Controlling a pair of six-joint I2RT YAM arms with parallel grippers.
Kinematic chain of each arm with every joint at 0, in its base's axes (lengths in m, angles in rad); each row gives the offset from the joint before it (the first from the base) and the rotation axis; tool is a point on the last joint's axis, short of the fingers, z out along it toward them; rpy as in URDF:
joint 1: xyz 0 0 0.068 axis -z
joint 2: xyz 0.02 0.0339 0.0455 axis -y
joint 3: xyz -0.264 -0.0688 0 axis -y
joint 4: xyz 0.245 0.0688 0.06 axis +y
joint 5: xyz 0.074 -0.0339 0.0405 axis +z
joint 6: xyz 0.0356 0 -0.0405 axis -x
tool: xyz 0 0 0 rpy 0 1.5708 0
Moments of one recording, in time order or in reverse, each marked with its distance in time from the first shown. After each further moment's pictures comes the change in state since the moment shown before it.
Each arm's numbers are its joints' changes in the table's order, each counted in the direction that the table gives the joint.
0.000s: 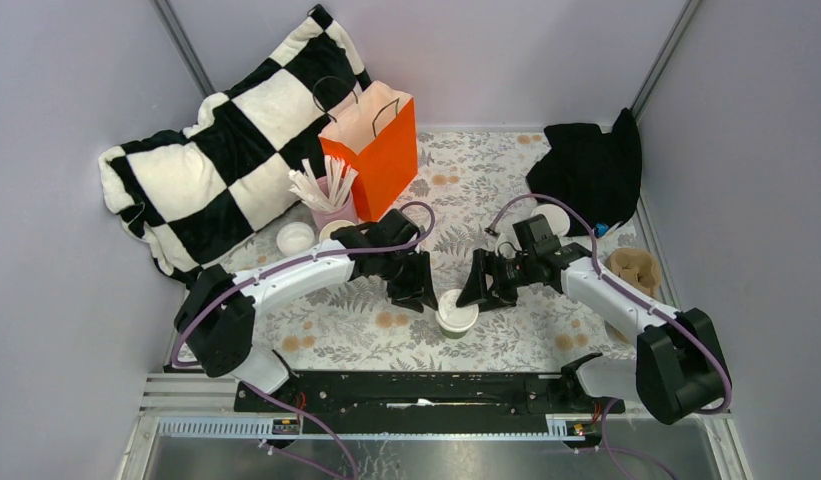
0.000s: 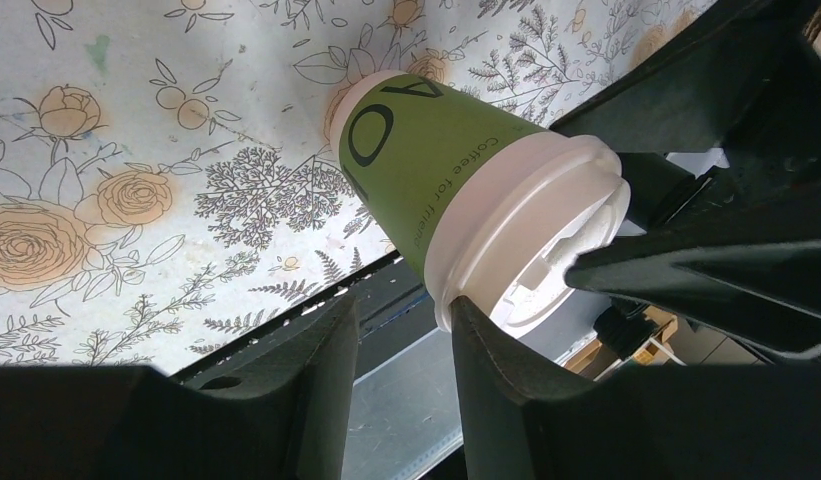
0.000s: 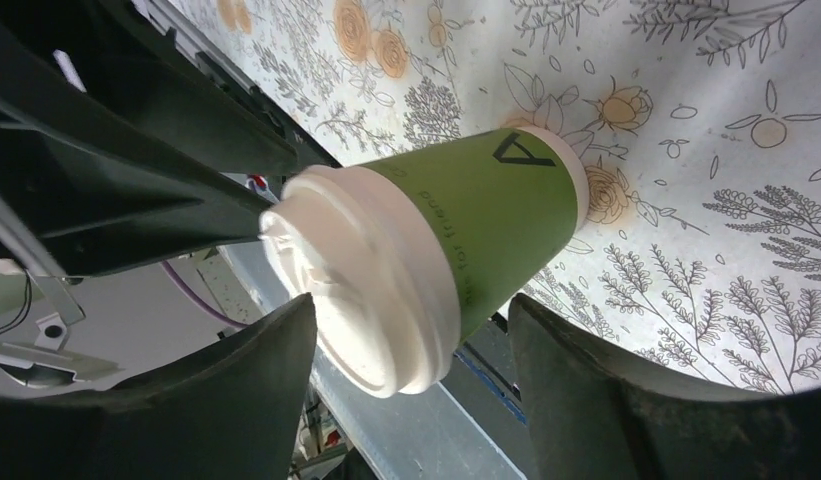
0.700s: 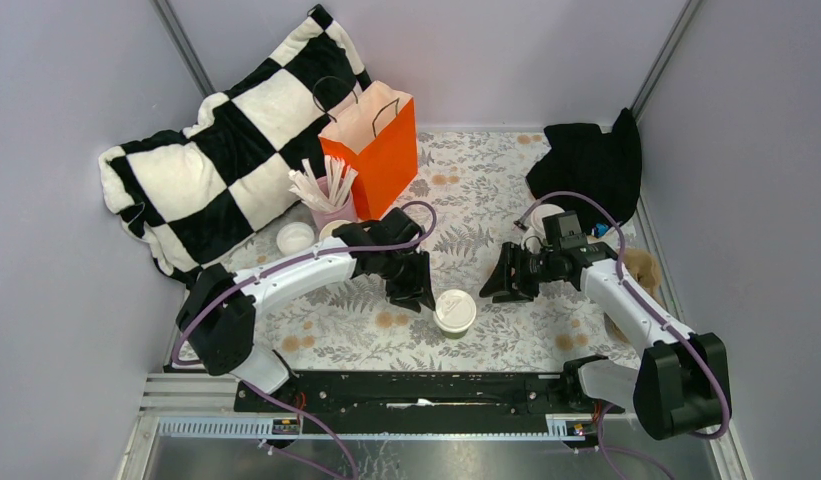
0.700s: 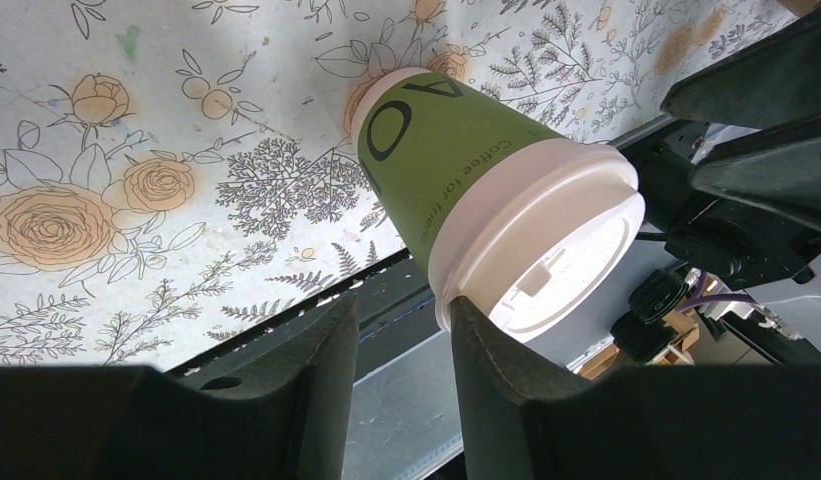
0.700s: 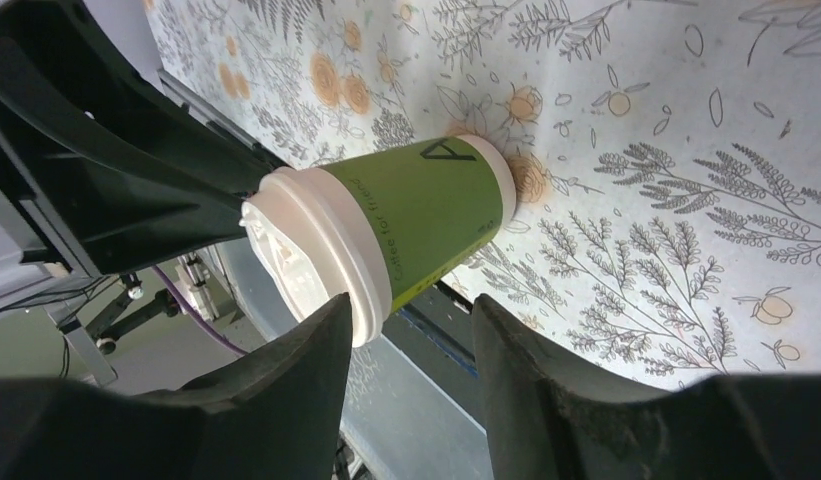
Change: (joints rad) left arm 0.013 -0.012 0.040 0.064 0.037 -0.018; right arm 0.183 0.103 0.028 0.144 -0.020 0.041
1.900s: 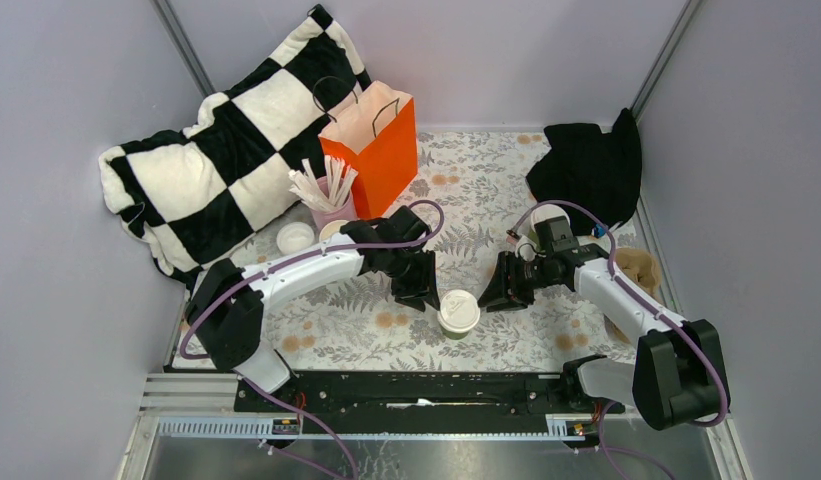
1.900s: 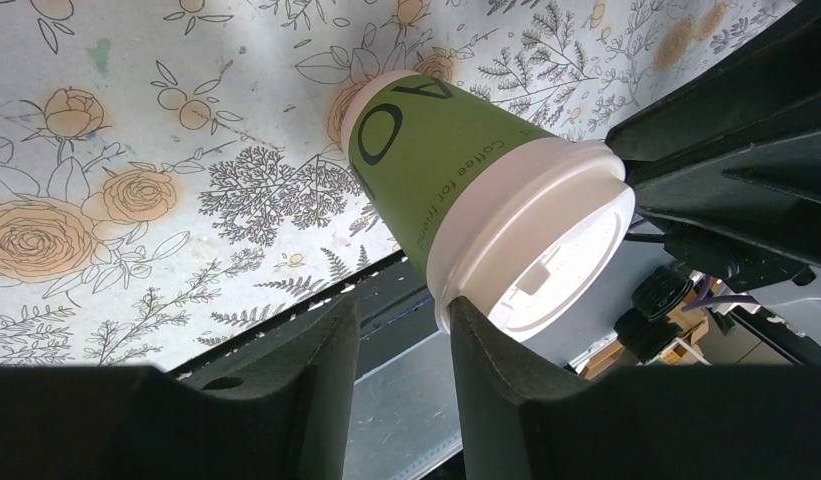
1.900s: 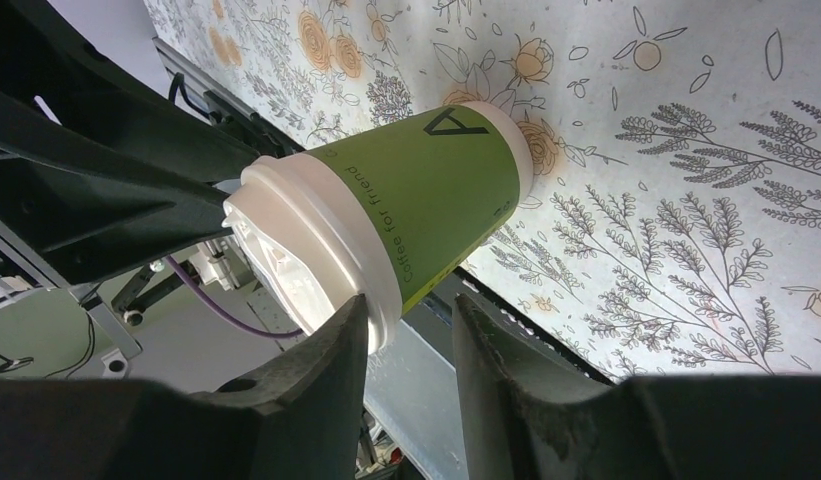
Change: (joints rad) left arm 0.019 -0.049 0.056 0.024 0.001 -0.007; right arm -0.035 -0.062 -0.038 0.004 0.029 -0.008
